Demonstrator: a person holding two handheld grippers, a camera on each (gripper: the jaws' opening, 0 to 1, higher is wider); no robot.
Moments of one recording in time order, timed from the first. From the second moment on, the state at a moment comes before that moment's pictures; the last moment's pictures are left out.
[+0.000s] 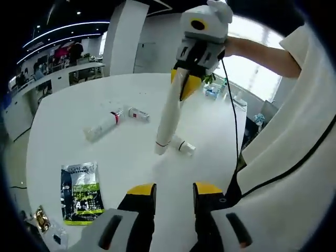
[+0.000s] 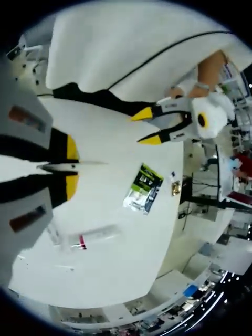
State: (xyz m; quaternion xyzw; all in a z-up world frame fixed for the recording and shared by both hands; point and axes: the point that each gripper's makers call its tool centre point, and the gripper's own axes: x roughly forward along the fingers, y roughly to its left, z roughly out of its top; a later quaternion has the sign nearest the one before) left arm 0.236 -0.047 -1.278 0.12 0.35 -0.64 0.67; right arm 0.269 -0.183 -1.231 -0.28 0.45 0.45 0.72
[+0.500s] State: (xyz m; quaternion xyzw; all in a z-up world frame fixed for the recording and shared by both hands) left arm 0.238 -0.028 -1.270 0.08 0.35 -0.61 0.70; right arm 0.312 -0.218 -1.231 -0.30 0.45 0.42 0.73
